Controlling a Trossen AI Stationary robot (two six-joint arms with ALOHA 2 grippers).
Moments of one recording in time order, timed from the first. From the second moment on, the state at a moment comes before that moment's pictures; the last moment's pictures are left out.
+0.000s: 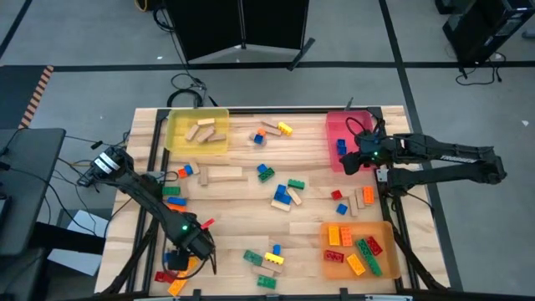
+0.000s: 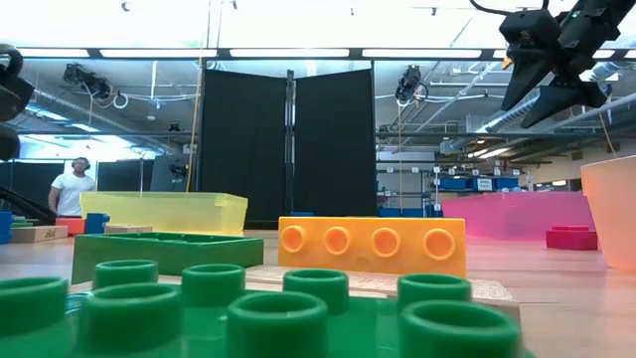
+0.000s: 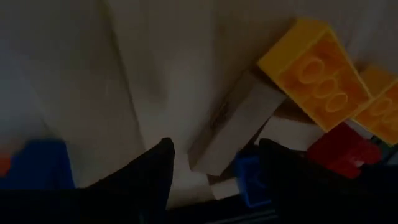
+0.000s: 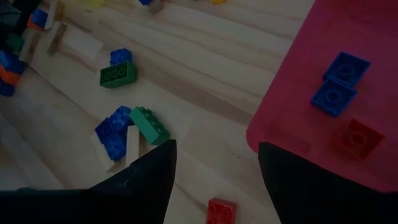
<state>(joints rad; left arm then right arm) -0.71 1.63 0.94 -0.94 0.33 -0.62 -0.15 0.74 0.77 -0.95 0.19 0.93</state>
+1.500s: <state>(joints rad) -0.82 1.72 0.95 -0.84 0.15 -0.45 -0.15 0.75 0.77 -0.95 0.25 0.91</state>
